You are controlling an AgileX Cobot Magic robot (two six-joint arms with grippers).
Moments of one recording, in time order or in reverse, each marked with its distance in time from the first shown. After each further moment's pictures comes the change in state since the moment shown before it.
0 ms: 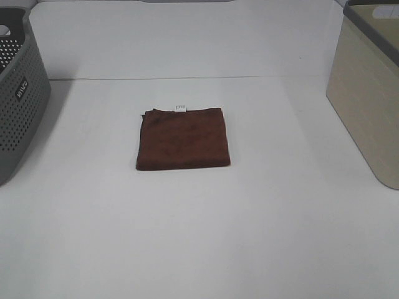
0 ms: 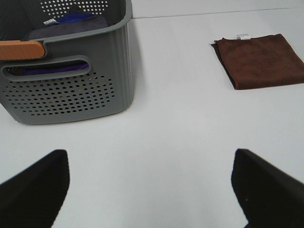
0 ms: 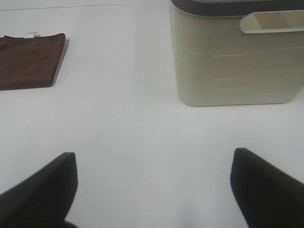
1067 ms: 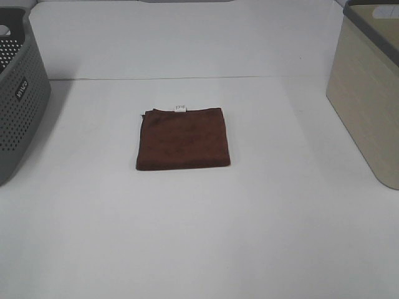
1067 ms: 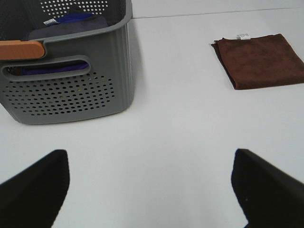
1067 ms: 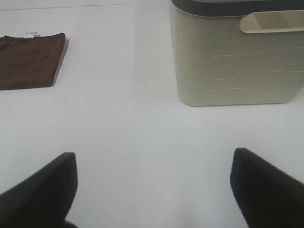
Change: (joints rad) left arm 0.000 0.000 0.000 0.000 0.000 0.000; right arm 0.000 0.000 0.000 0.000 0.000 0.000
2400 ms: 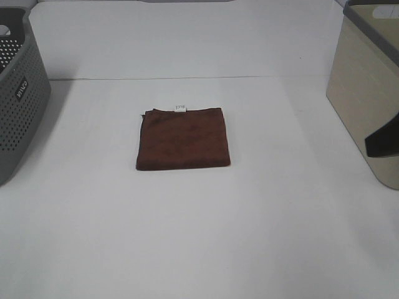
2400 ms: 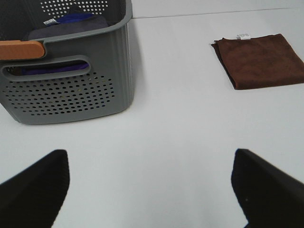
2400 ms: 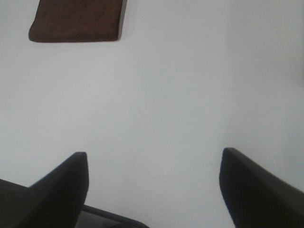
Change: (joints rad) left arm 0.000 0.000 0.000 0.000 0.000 0.000; right arm 0.000 1.005 -0.183 0.428 -0.253 -0.331
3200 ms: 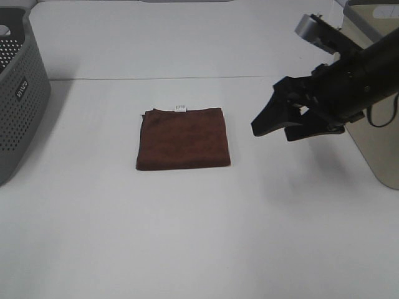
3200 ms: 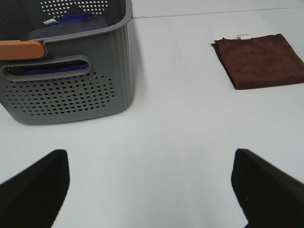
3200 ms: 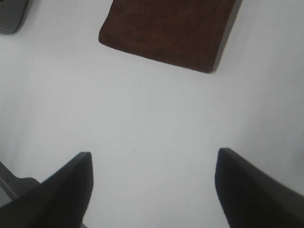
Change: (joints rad) left arm 0.000 0.000 0.000 0.000 0.000 0.000; right arm 0.227 0.621 -0.290 0.337 -0.102 -0.272
